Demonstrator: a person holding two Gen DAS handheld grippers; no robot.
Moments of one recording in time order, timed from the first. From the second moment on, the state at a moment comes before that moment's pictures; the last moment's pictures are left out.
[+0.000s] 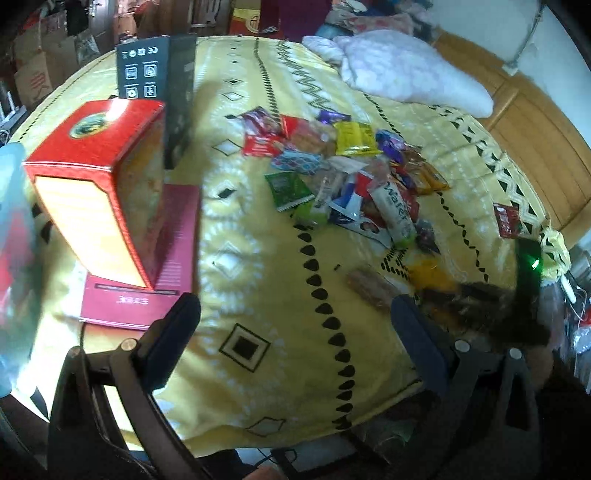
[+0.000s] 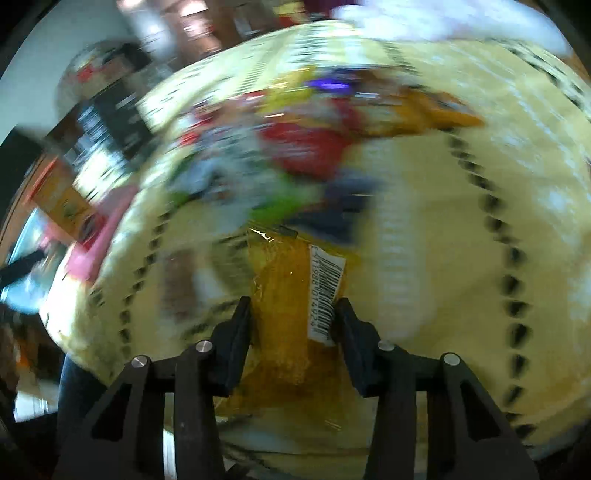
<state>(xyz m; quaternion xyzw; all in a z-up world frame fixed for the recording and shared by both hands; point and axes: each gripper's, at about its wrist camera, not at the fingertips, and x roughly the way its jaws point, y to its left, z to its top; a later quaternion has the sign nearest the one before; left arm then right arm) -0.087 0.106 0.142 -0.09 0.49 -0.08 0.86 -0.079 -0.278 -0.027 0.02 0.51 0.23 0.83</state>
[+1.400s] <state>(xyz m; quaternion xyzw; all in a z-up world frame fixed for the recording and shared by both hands) -0.043 0.033 0.061 -0.03 0.50 -0.12 0.86 -0.071 -0.299 -0.037 0.07 0.52 0.20 0.83</state>
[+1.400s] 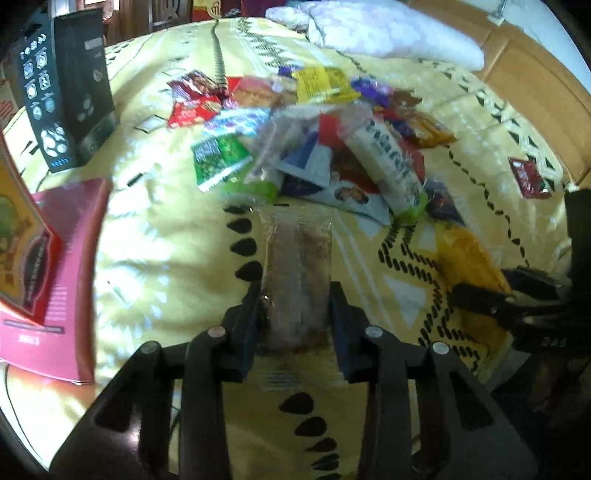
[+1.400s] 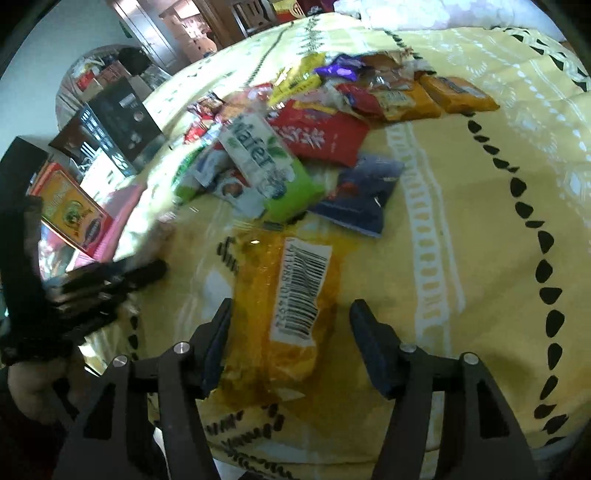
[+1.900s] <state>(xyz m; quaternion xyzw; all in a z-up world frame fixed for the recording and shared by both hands) -0.062 0.058 0.193 0.00 0.36 -0.10 0.93 -0.067 -0.301 0.063 0.05 0.42 0.21 0.88</state>
